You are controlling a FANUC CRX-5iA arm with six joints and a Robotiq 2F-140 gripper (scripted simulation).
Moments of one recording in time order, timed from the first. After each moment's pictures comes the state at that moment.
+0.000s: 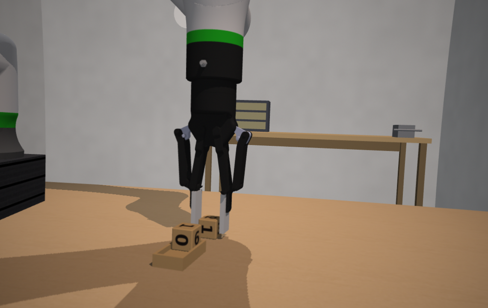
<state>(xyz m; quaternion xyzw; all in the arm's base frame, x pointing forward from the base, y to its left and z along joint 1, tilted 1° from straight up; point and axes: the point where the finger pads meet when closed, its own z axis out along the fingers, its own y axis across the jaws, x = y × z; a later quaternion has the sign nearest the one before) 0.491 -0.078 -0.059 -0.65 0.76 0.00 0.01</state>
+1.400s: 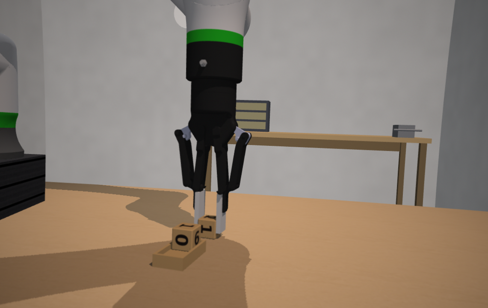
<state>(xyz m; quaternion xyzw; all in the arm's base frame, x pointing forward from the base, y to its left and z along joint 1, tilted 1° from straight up) 0.491 -0.078 -0.058 -0.65 0.76 0.00 0.01</state>
